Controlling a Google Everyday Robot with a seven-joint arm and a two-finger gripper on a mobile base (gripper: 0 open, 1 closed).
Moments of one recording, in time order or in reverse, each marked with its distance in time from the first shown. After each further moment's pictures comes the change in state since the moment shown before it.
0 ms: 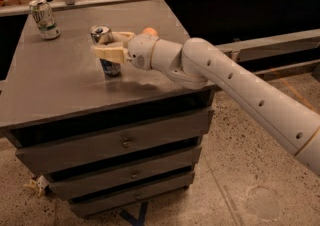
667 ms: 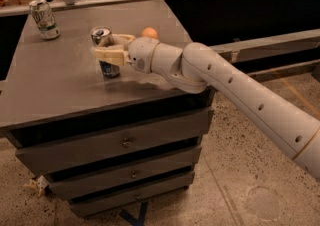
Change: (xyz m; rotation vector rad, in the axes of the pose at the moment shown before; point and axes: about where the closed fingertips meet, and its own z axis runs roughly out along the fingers) arm 0.006 0.003 -0.002 -0.004 -0.026 0.021
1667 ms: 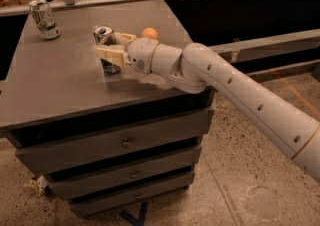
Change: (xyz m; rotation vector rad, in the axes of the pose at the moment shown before) arm -0.002 0.004 -0.001 -0.020 -0.009 -0.015
